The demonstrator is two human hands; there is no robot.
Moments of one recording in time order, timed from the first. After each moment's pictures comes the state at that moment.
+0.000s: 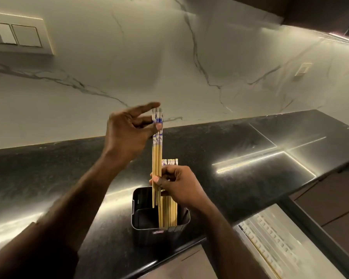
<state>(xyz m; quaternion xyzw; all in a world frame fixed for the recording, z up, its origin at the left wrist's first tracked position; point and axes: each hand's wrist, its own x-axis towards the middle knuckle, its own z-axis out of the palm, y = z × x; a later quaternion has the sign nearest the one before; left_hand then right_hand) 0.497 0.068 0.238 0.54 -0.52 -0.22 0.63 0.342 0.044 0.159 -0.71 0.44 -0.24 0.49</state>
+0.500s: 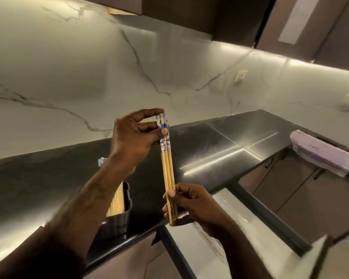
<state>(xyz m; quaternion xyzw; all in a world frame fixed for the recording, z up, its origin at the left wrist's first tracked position) 0.332 0.096 0.275 0.44 -0.51 -0.35 0.64 0.149 0.115 0.191 -0.64 0.46 -0.26 0.56</state>
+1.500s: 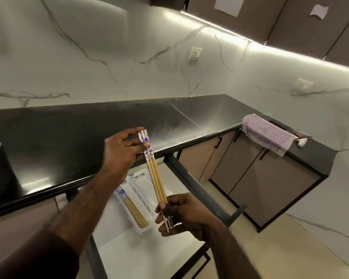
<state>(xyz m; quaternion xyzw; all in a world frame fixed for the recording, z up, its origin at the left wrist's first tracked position) 0.016 0.083 0.167 0.49 -0.39 -0.46 0.63 -0.181 0.136 0.125 -0.52 0.54 -0.19 0.63</state>
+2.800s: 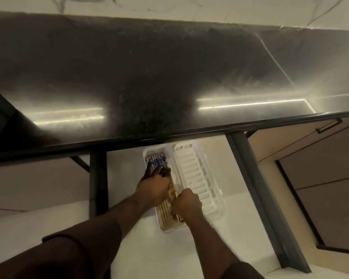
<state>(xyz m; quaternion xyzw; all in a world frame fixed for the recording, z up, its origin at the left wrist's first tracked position) 0.014 -0.041 -0.159 0.72 -0.64 -0.25 -0.07 -0.104 -0.054 -0.123 -0.60 0.68 0.16 0.39</state>
